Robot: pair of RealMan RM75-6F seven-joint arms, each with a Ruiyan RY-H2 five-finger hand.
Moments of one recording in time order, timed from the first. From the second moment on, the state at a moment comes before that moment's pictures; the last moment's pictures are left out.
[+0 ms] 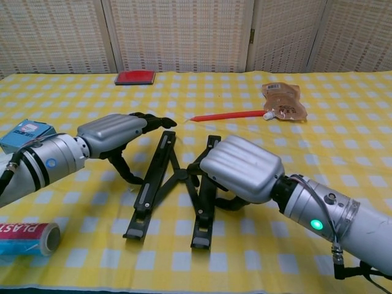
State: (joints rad) left arm -0.77 -1.77 -0.10 -1.10 1.44 0.95 0.06; right arm 0.69 -1.95 0.01 -0.96 -1.74 1.15 -0.29
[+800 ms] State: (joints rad) left arm -0.70 -1.61 -0.14 -1.31 1.34 1.02 0.14; right arm 0.82 -1.70 0.03 -1.37 -1.68 0.87 -0.42
